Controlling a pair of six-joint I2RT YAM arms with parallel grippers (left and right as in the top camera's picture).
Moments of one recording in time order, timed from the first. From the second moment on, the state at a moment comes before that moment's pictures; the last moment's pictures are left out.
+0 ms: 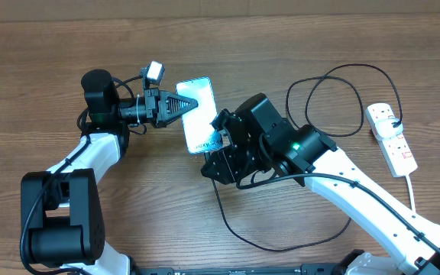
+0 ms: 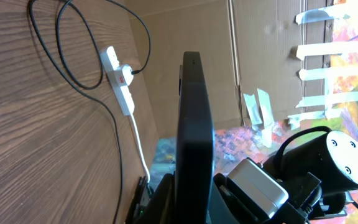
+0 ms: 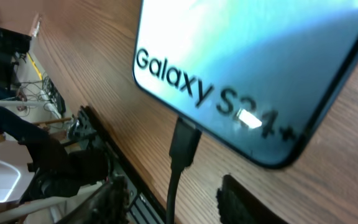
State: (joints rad) left arm 0.03 1.76 0.90 0.62 1.51 -1.12; right arm 0.69 1.48 1.23 -0.77 -0.53 0.31
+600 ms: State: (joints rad) left arm 0.03 1.76 0.89 0.50 1.37 -1.09; right arm 0.70 1.48 1.23 -0.77 -0.37 0.31
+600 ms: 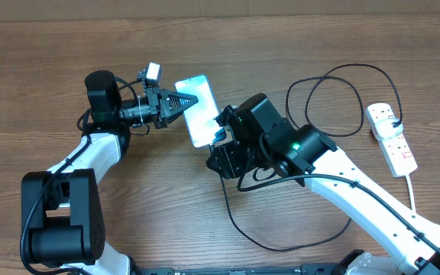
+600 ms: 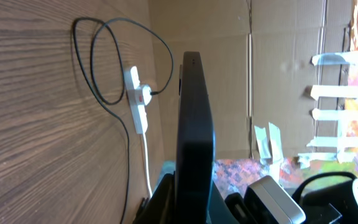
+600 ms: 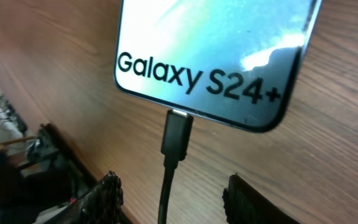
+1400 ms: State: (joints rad) left arm 0.03 1.76 0.90 0.49 1.34 -1.09; right arm 0.79 1.50 1.20 -0.66 -0.12 0.41
